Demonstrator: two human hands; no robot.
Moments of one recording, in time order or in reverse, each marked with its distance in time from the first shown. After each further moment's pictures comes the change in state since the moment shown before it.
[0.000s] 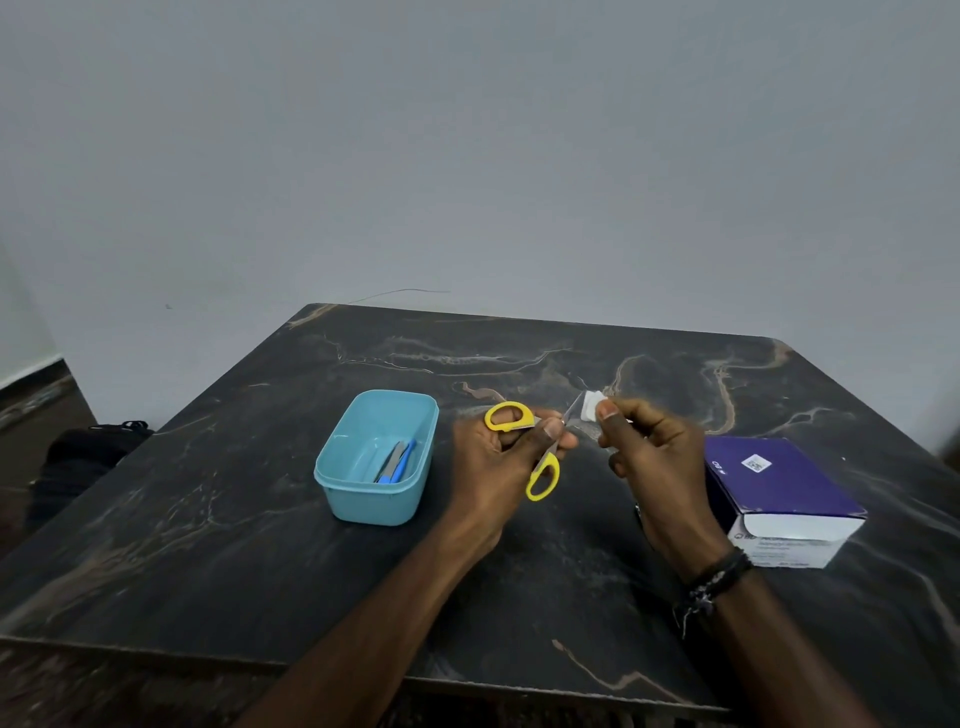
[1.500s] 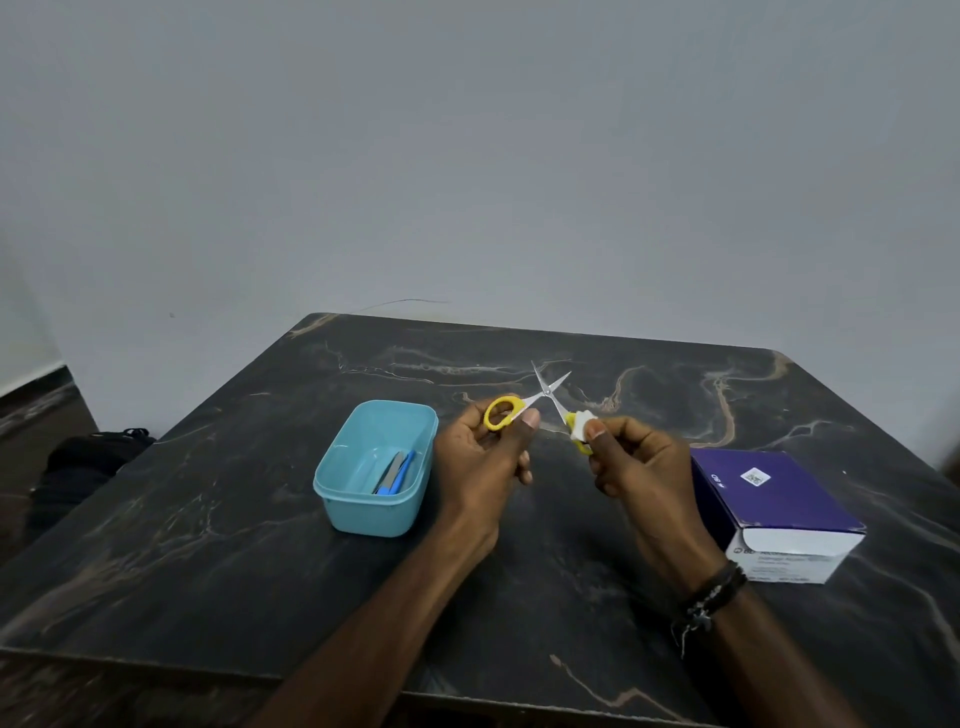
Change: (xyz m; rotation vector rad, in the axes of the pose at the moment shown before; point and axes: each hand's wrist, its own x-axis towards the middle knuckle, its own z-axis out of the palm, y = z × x) left_hand 0.011 -0.004 -0.002 -0.072 0.217 -0.045; right_hand -0.005 -0.007 0.005 0.049 -0.099 0.109
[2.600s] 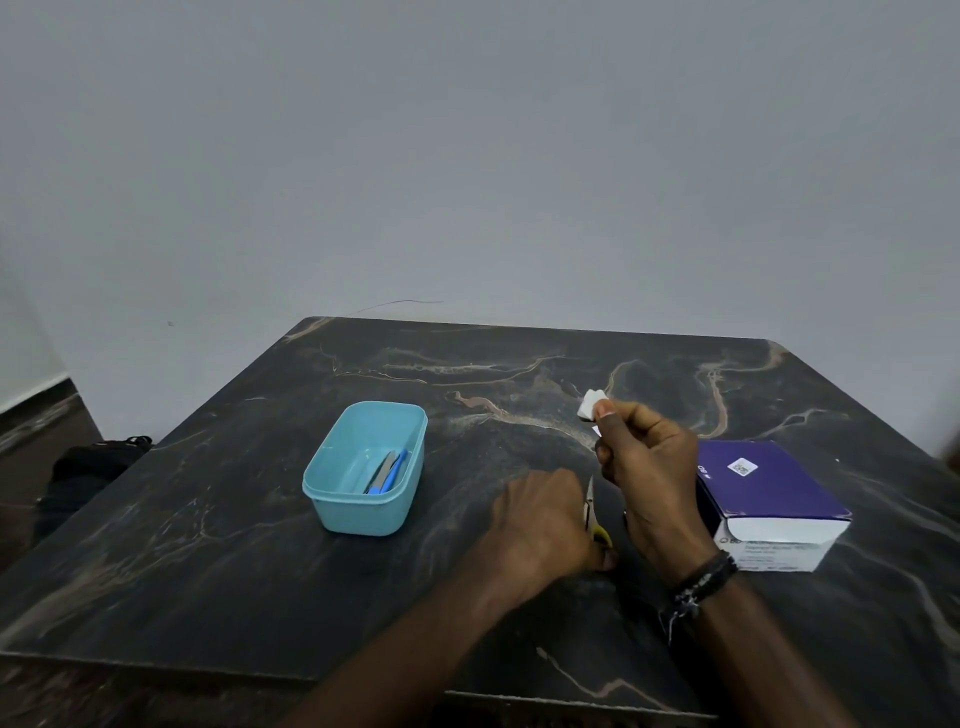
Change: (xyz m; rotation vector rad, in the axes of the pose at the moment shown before) left_hand -0.042 0.027 0.044 1.475 -0.621 -0.154; right_hand 0.007 0.002 -0.004 0.079 0.190 -0.042
